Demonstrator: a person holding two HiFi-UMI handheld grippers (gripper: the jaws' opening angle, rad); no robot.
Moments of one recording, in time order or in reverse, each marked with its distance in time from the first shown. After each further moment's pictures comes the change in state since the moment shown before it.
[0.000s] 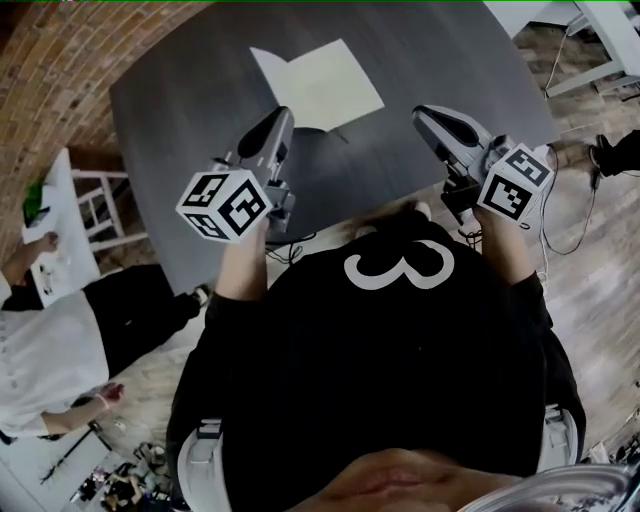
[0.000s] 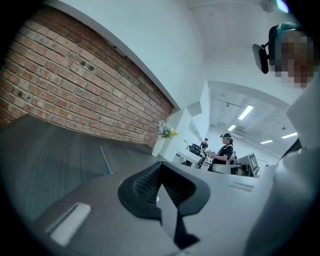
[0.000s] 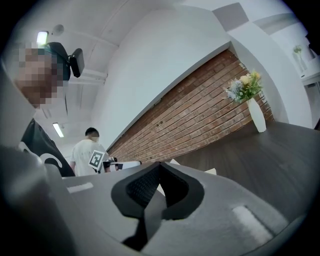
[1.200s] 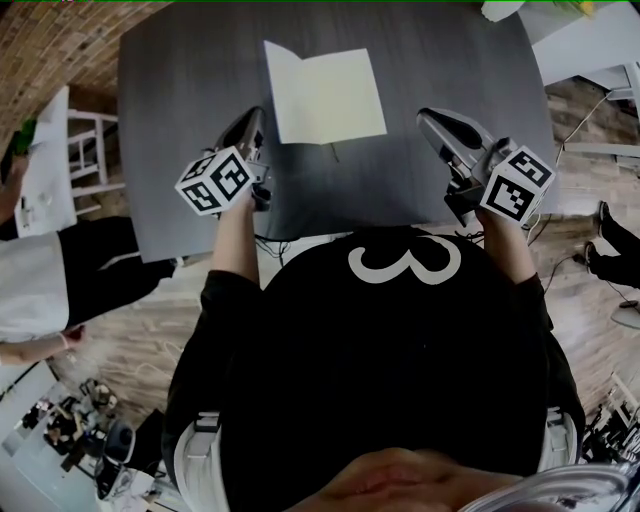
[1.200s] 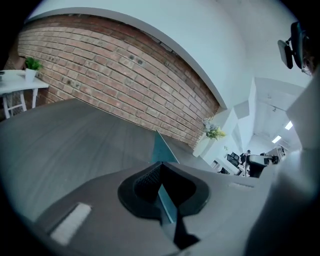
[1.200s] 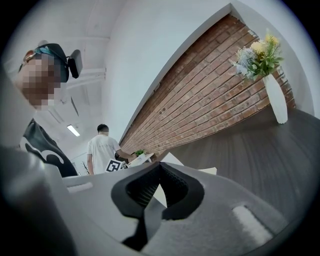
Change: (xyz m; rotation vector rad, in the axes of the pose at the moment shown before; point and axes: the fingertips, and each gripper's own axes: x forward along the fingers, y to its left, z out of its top) left arm 0.018 0.123 -0.071 -0.235 0.007 0.432; right arm 0.038 -0.081 0.021 0.043 0.212 0.188
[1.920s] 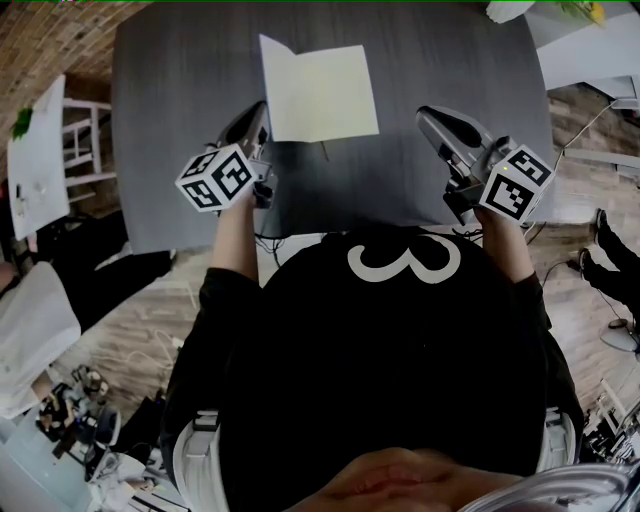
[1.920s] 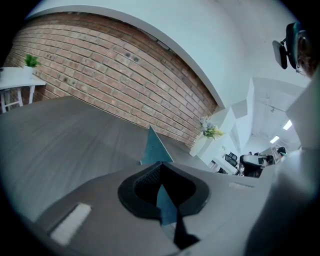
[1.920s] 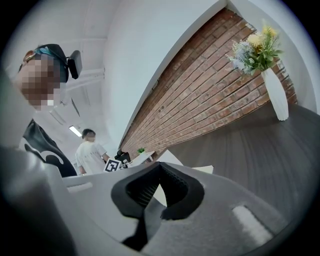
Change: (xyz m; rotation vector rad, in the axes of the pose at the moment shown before) left arm 0.014 -0.023 0.000 0.021 -0.021 -0.016; right arm -0.001 -0.022 0.000 0.023 0.035 0.027
